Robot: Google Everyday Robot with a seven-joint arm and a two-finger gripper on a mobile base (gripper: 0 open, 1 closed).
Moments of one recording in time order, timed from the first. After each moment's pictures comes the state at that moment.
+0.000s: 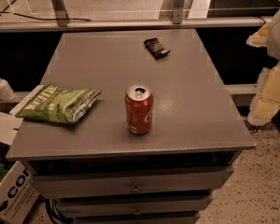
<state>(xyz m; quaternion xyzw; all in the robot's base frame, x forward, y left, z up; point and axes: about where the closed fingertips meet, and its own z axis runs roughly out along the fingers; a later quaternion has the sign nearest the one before) 0.438 -0.217 0.976 -0.60 0.78 -0.03 0.16</state>
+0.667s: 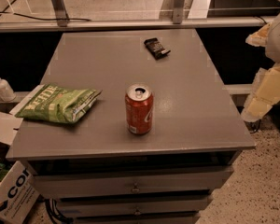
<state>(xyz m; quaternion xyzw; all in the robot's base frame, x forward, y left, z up) 0.453 -0.220 0.968 -0.59 0.78 -0.03 0.20</state>
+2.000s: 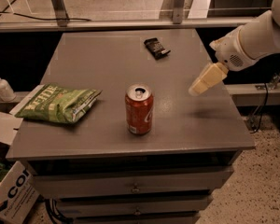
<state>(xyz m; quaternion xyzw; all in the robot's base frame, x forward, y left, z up) 0.604 -0.183 0.884 -0.51 0.79 0.07 0.34</state>
